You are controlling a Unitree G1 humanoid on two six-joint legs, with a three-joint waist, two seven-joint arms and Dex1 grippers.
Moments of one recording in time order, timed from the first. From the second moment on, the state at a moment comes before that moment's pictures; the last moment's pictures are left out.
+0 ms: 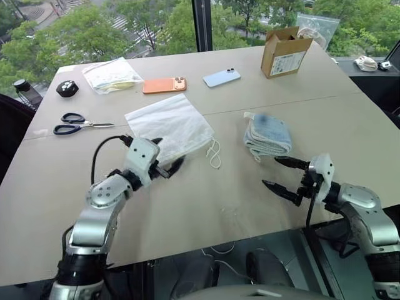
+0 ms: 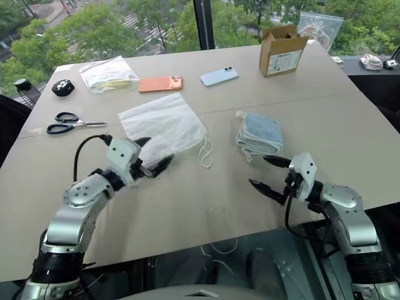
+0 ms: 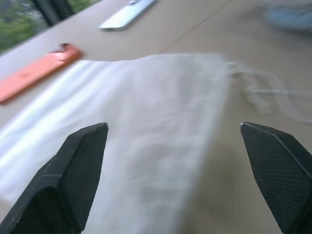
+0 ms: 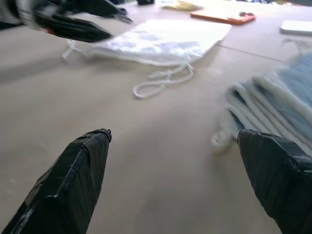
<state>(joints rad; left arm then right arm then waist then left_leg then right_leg) -0.14 0.59 0.09 -0.15 -0.09 0.22 -0.49 -0.07 -0.53 -0.01 -0.17 0.45 0.18 0.98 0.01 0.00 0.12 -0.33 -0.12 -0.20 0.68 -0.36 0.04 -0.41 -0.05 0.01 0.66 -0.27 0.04</state>
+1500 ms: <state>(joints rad) -0.12 0.54 -0.01 0.08 0.24 -0.19 -0.31 -0.03 -0.49 -0.01 -0.19 0.44 0.15 0.93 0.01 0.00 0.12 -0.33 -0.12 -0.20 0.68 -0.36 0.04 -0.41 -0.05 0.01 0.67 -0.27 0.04</state>
